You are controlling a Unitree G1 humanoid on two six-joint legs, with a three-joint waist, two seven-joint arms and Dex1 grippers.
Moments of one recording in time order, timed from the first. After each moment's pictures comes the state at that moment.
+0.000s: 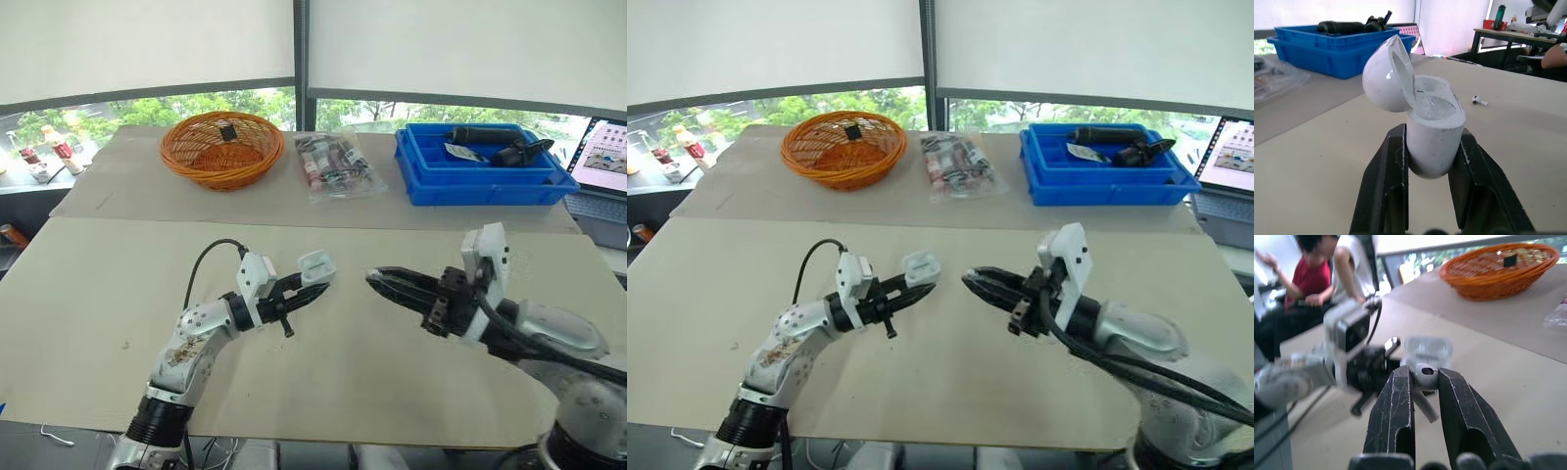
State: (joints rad) left arm -0.28 0.35 -0.12 -0.10 -0.41 0.20 -0.85; right arm -0.30 -0.26 -0.36 -0.87 0.86 1.25 0.45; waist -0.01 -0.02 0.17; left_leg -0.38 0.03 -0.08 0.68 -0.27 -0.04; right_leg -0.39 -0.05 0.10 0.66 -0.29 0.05
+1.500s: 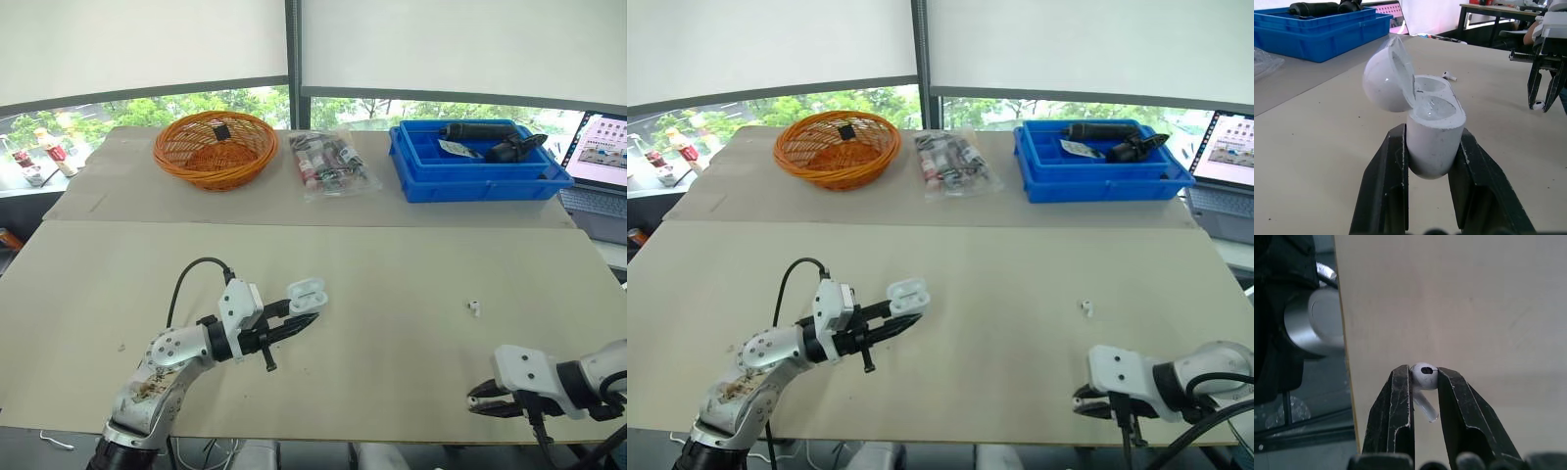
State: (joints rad) left arm -0.05 0.49 -0.08 -0.42 -0.44 0.27 -0.87; right arm 0.34 -1.20 -0.18 -0.34 0.25 0.15 1.30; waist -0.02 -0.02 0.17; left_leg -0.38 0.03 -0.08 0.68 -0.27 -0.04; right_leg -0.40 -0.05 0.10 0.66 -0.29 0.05
